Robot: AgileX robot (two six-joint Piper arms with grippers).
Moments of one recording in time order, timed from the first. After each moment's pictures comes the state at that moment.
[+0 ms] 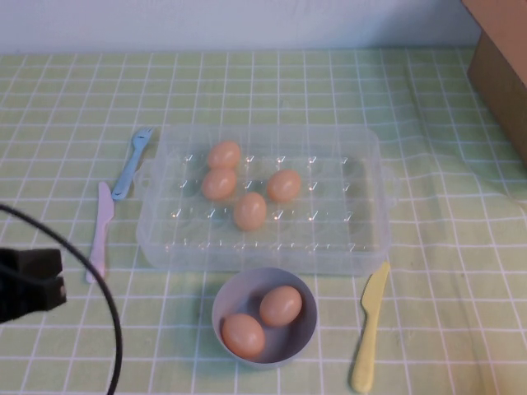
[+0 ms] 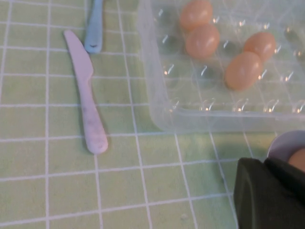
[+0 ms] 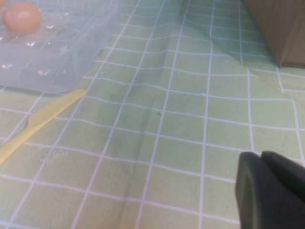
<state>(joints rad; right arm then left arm) 0.11 -0.01 0.03 0.19 0.38 -0.21 -0.08 0.75 -0.57 -0.50 0.60 0.28</state>
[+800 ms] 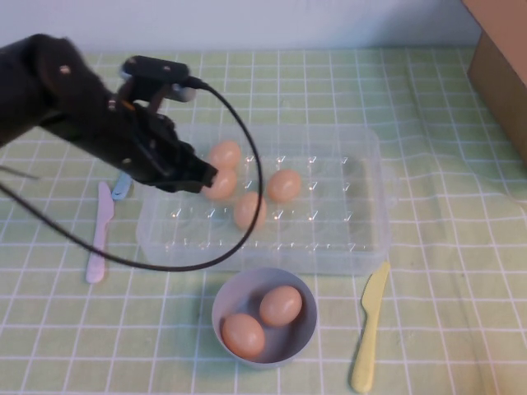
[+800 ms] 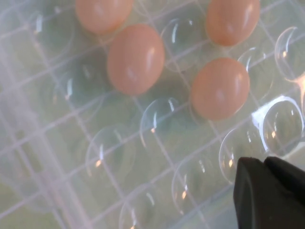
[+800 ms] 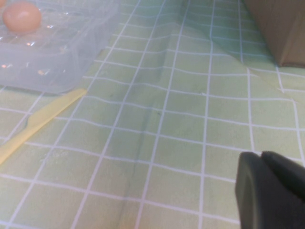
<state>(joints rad) 0.11 -0.01 0.03 0.19 0.39 -0.21 -0.34 1.70 -1.34 -0.38 0.82 0.42</state>
